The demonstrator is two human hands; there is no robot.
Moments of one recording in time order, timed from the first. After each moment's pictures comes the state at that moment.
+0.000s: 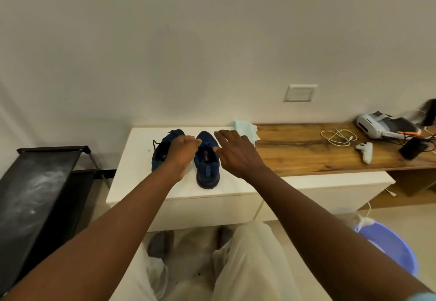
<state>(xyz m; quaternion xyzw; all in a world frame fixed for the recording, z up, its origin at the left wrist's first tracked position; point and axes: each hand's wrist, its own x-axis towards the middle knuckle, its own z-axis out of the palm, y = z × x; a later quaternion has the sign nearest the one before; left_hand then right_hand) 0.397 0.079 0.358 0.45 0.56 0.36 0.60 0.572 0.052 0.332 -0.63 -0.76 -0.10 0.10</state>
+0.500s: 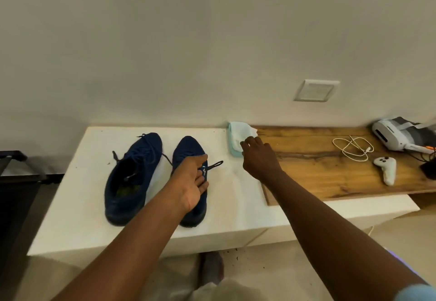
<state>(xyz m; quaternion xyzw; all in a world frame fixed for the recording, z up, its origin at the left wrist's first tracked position) 0.488 0.190 0.275 0.15 0.53 0.33 0.77 0.712 0.210 0.225 -0.72 -0.69 -0.08 -0.05</state>
